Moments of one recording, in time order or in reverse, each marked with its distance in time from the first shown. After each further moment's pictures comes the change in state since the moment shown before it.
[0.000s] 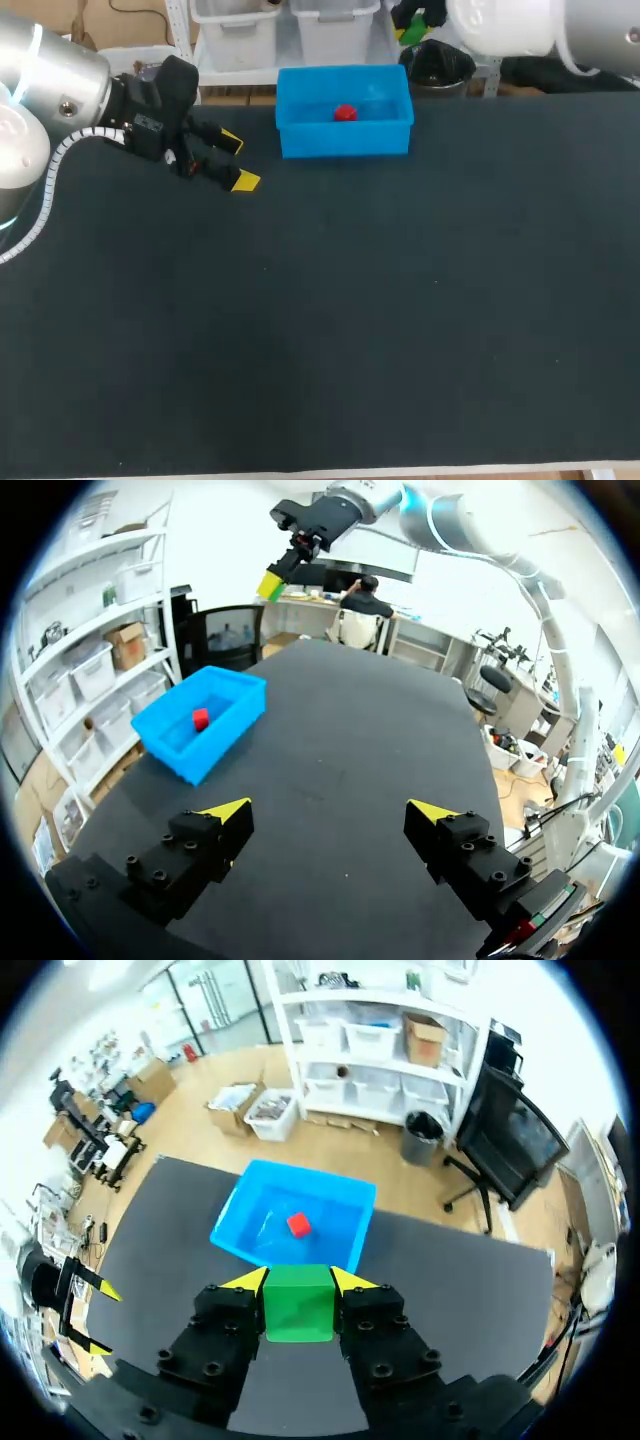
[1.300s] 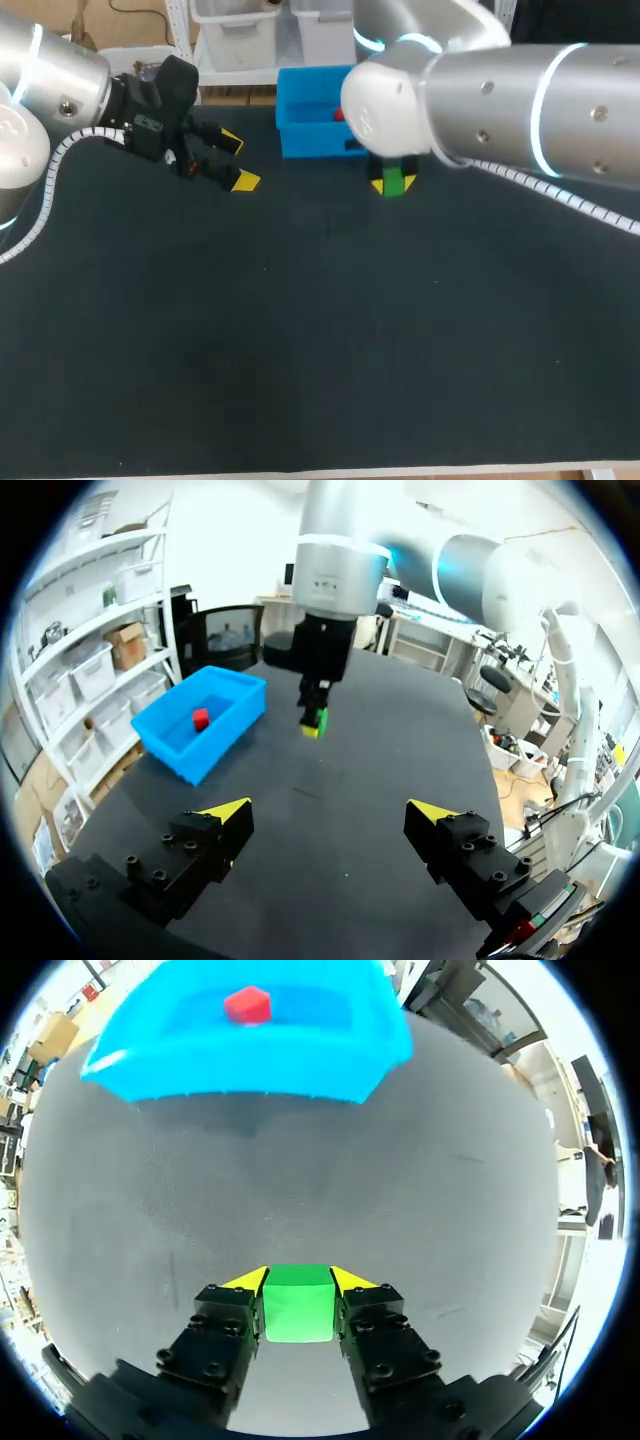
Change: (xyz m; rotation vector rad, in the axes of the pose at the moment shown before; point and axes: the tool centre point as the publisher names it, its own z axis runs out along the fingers) left arm 0.000 0.000 0.000 0.000 0.000 0.000; right arm 0.184 0.024 0.109 0.322 0.500 0.227
